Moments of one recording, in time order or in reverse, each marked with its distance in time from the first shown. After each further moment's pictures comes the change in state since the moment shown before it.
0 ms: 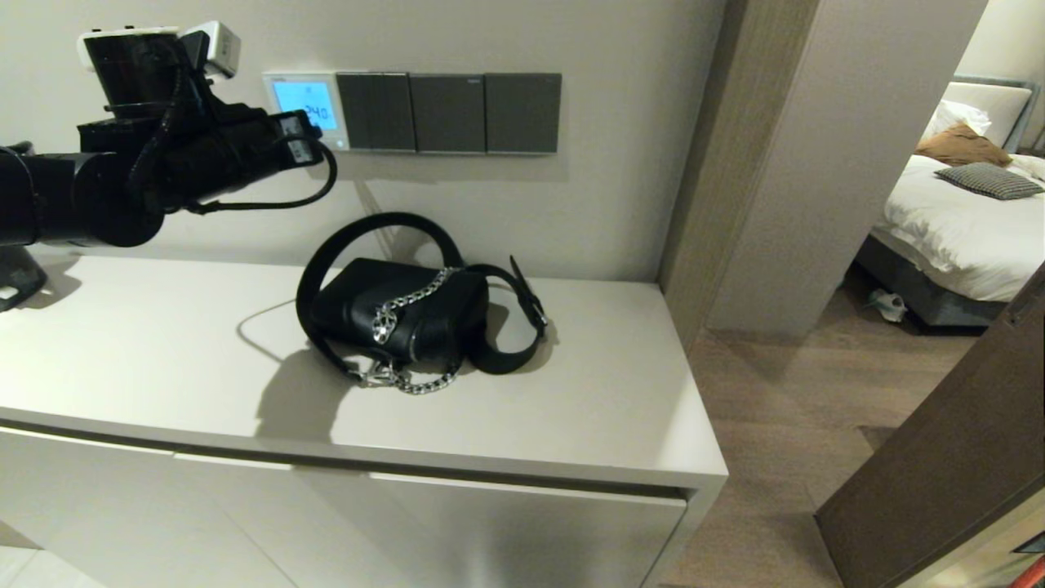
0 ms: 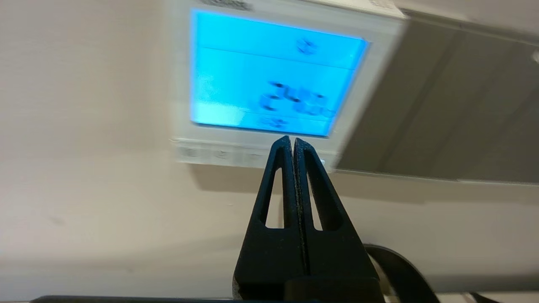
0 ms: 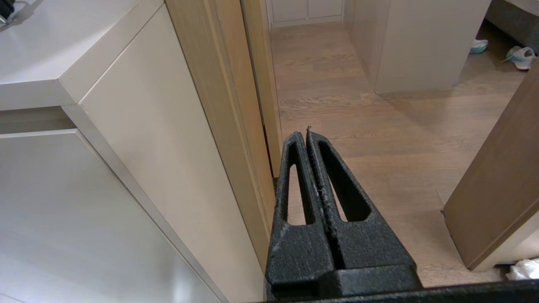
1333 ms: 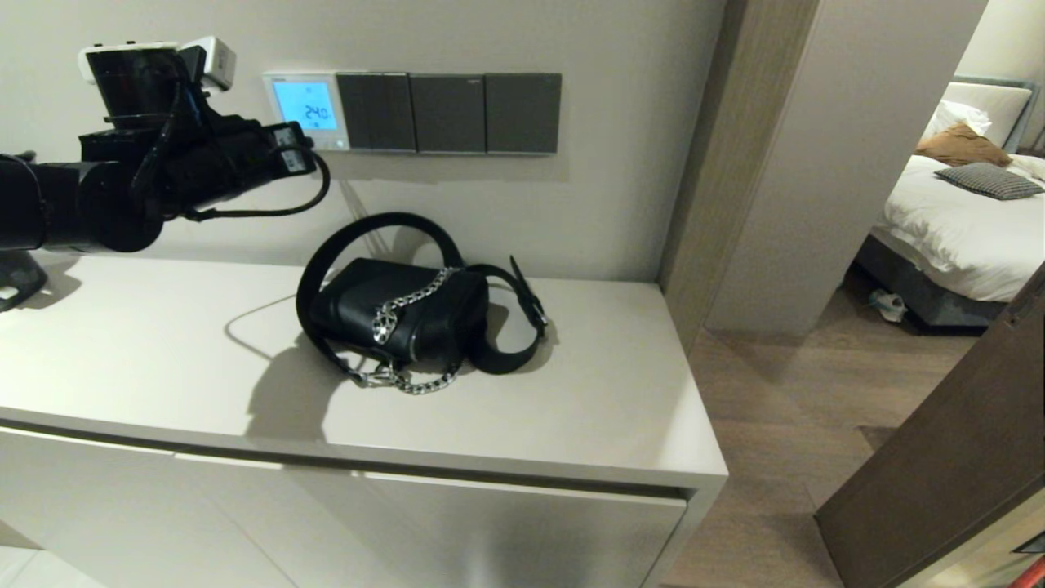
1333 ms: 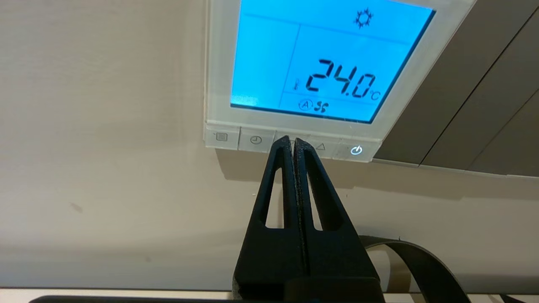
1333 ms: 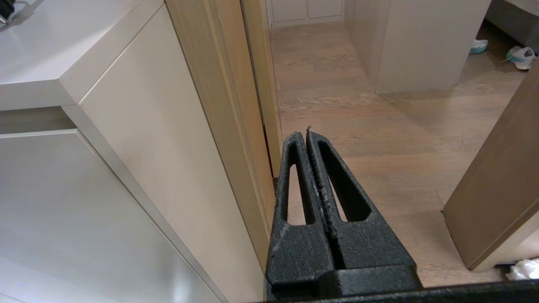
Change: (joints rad) left arm 0.025 0.018 0.008 0.003 0.001 0.003; right arm 0.000 0.000 0.000 0.000 0.000 0.000
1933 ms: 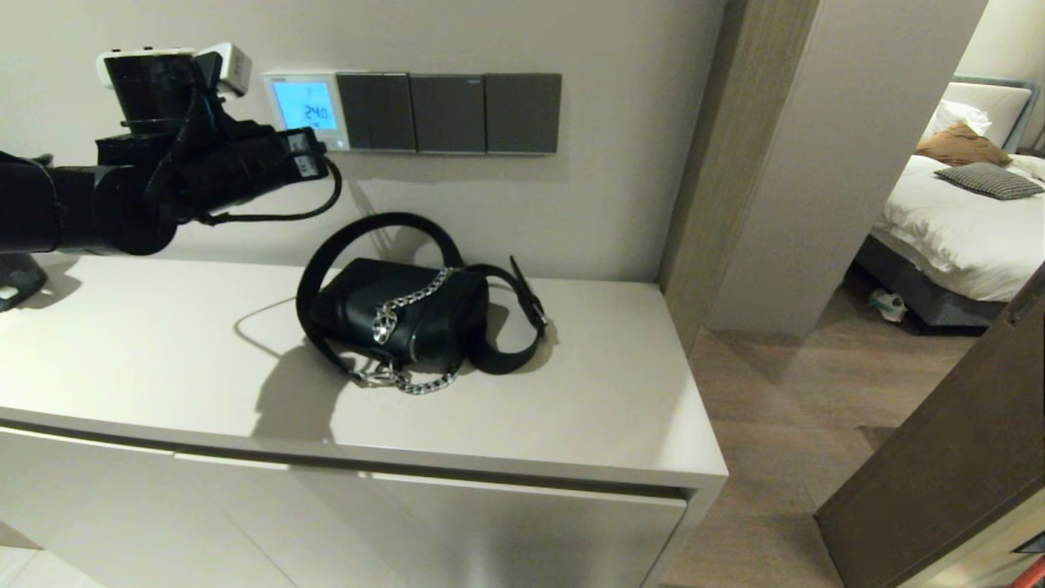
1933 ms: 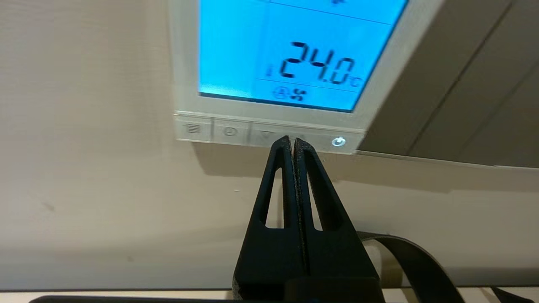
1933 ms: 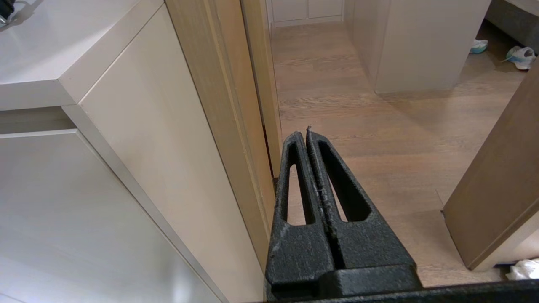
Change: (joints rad) left arm -0.024 0.009 0.000 0.000 0.000 0.001; right arm 0.000 0.000 0.000 0.000 0.000 0.000
